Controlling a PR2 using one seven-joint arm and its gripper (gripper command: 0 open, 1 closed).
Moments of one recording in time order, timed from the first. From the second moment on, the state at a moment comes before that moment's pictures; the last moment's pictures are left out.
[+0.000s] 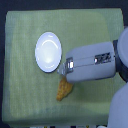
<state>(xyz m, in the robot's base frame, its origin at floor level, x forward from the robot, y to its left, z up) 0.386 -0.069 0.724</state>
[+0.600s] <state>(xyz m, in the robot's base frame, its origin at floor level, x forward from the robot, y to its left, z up) 0.385 -0.069 0.718</state>
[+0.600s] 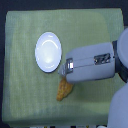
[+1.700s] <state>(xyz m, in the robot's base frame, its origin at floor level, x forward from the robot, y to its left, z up) 0.379 -0.057 0.737</state>
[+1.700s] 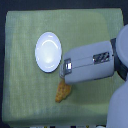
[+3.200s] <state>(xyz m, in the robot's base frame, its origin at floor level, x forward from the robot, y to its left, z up) 0.432 -0.022 0.866</state>
